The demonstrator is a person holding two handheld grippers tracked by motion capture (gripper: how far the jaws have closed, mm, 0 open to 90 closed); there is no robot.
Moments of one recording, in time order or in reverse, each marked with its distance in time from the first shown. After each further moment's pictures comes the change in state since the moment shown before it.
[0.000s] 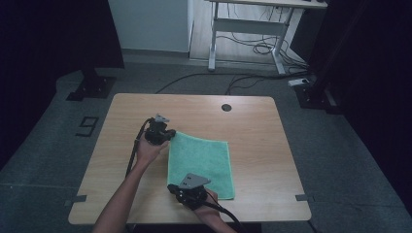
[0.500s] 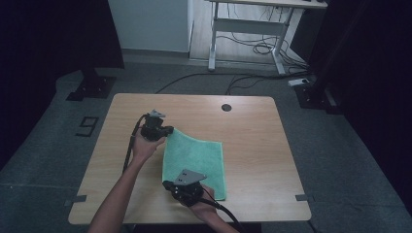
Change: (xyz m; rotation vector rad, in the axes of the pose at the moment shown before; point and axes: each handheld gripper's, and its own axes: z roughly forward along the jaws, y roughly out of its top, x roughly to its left) left arm 0.007 0.010 -0.014 -0.009 -0.032 -0.029; right arm 0.004 0.020 0.002 -0.012 0.014 -0.015
